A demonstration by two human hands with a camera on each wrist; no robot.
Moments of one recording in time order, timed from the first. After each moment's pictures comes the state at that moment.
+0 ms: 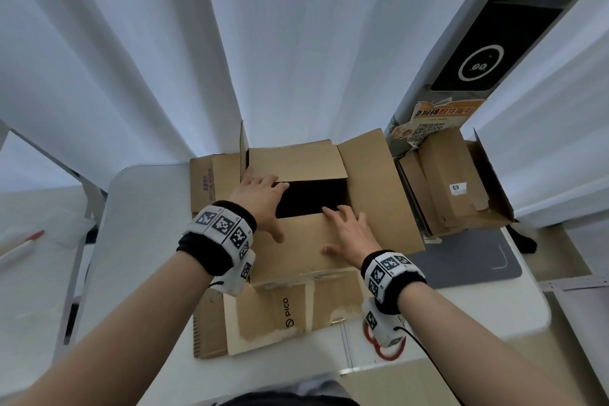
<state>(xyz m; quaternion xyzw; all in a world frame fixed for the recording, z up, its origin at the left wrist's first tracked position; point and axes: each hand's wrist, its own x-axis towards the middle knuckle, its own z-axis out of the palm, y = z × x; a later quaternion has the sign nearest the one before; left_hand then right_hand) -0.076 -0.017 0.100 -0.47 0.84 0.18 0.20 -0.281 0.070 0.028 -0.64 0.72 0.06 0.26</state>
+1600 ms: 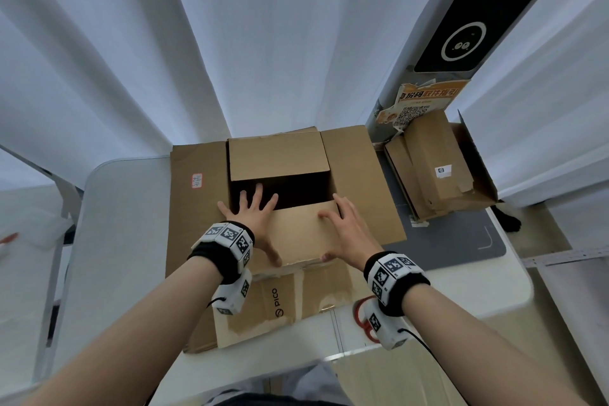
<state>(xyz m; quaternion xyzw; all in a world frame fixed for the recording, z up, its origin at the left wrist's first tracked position) -0.094 0.007 0.014 -0.52 0.77 0.26 0.27 -0.305 0.098 0.016 -0.65 0.71 0.00 0.27</state>
